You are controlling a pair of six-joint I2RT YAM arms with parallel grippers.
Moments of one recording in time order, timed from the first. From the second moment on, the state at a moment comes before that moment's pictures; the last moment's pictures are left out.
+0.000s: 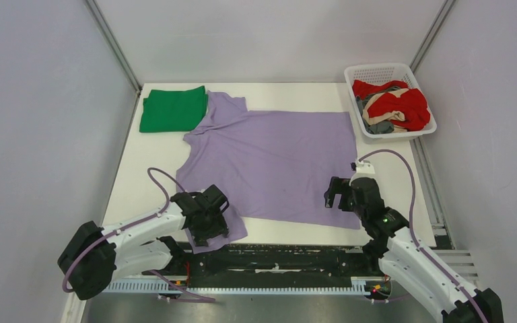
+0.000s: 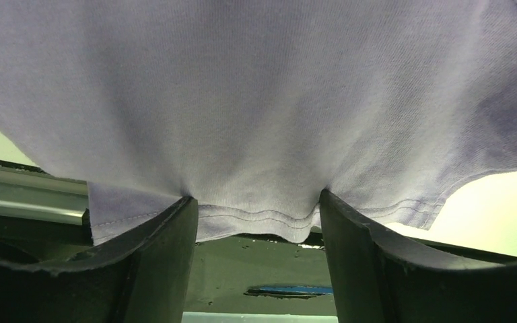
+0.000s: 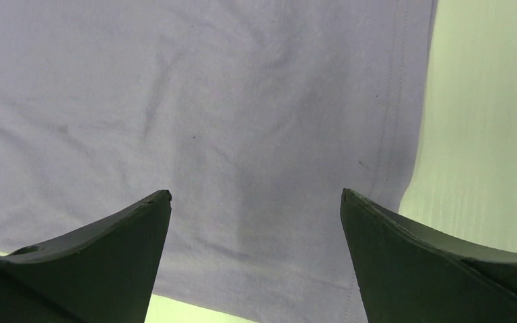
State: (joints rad) left arm -0.77 1.08 0.47 -0.83 -0.05 -1.19; right arm 0.46 0.63 0.30 -0.34 0.20 0.42
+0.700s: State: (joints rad) left arm -0.78 1.10 0.51 -0.89 -0.10 -1.24; right arm 0.46 0.62 0.29 -0.34 0.24 0.45
